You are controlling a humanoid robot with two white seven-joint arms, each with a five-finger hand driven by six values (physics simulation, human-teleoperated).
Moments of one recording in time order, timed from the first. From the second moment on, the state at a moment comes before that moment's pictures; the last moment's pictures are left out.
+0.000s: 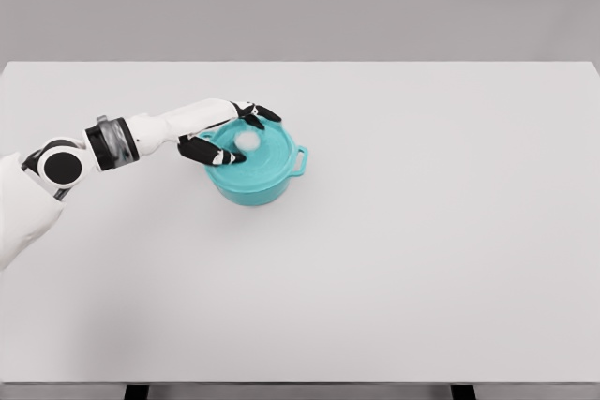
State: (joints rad) left arm -0.71 0.56 -0.79 -1.20 0.01 -0.52 -0.42; right arm 0.00 0.00 0.12 0.11 0.07 -0.28 0.38
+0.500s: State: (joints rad) left arm -0.70 0.57 -0.79 -1.20 0.02 -0.52 -0.42; right arm 0.00 0.00 0.12 0.11 0.07 -0.28 0.38
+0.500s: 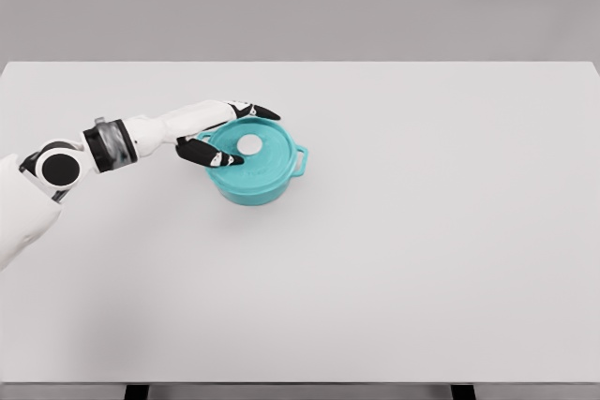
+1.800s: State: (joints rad) left arm -0.66 0.85 -0.71 -1.24 0.15 -0.60 -0.43; right arm 0.00 0.00 0.12 0.11 0.07 -0.28 0.38
